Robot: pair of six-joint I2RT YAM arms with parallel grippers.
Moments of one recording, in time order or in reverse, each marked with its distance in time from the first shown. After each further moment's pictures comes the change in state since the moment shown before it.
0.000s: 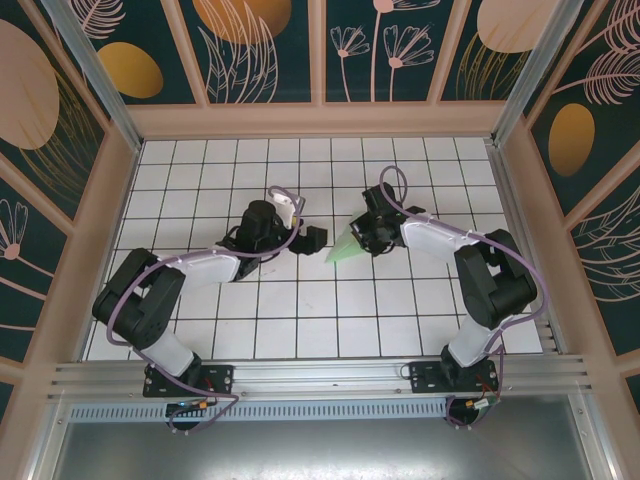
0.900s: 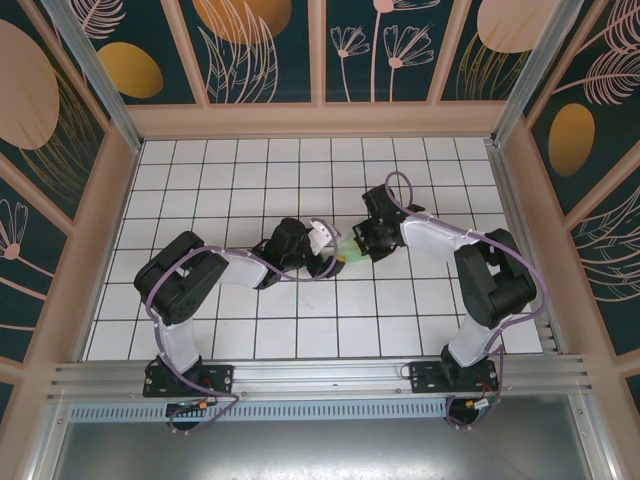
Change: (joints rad) left arm -0.138 0.253 0.048 0.105 -0.031 0.439; right arm -0.002 0.004 0.019 -0.117 -0.046 0.136
